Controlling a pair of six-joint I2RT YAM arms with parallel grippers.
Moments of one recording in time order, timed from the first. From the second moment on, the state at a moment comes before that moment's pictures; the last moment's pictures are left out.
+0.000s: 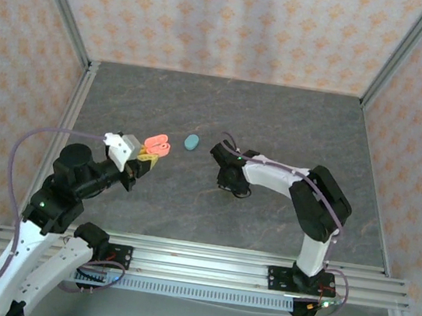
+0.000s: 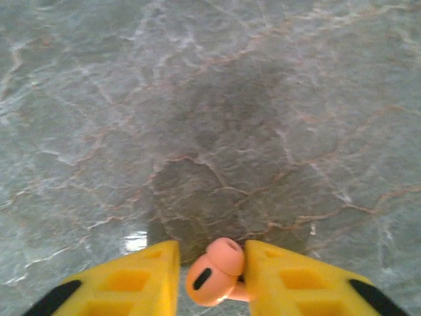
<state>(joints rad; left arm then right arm) -0.34 0.52 0.77 -0.49 0.34 0.08 0.77 1.83 1.14 -0.64 0.10 0.94</state>
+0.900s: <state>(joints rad) -0.34 0.56 0.75 -0.46 0.35 0.08 0.65 1.73 1.10 -0.66 0.00 0.93</state>
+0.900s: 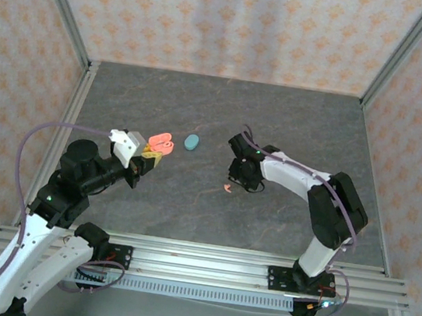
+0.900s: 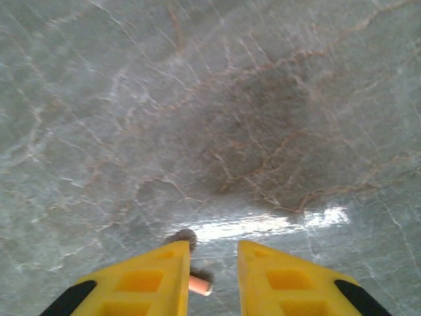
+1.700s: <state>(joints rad) -0.34 0.57 0.75 -0.45 0.35 0.08 0.74 1.75 1.06 -0.66 -0.05 0.98</state>
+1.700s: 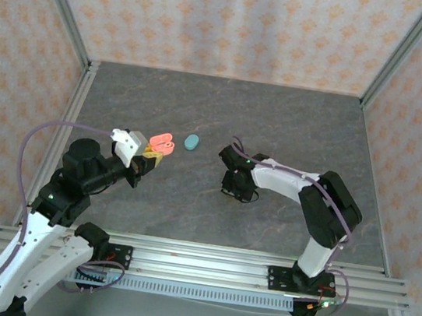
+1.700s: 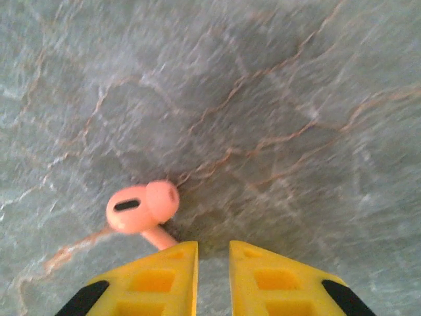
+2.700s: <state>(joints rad) -0.34 0.57 0.75 -0.44 0.37 0.06 0.67 1.84 1.23 -0.72 -0.13 0.86</state>
